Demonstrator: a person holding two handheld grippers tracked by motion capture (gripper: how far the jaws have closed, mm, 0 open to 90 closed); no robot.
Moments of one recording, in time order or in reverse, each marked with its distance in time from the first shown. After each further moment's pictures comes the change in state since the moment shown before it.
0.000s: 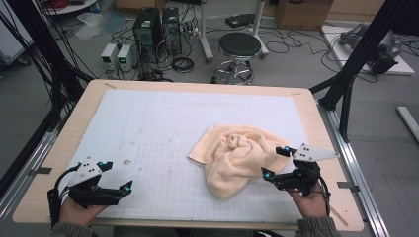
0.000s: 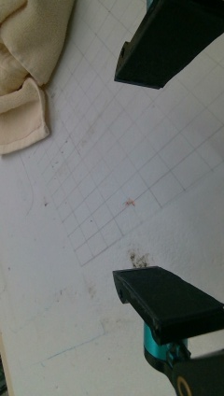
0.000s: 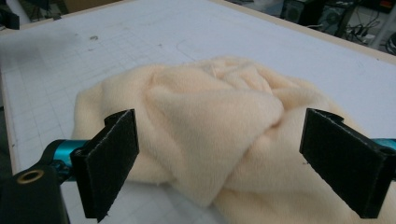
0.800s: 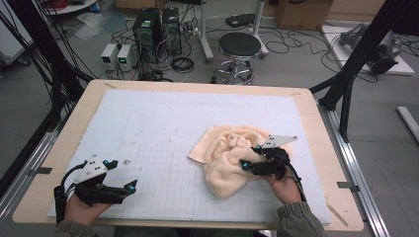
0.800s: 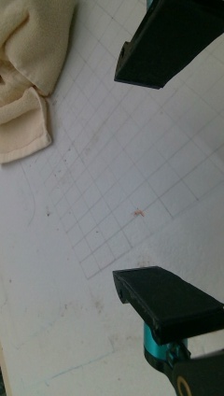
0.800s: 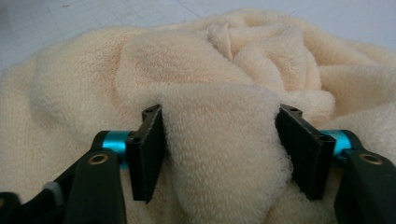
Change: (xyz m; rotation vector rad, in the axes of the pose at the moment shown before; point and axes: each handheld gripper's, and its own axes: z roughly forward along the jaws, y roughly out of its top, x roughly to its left) left arm -0.005 0.006 0.013 0.011 -0.036 0.016; right arm -0.014 -0.006 0.082 0.188 0.075 0.032
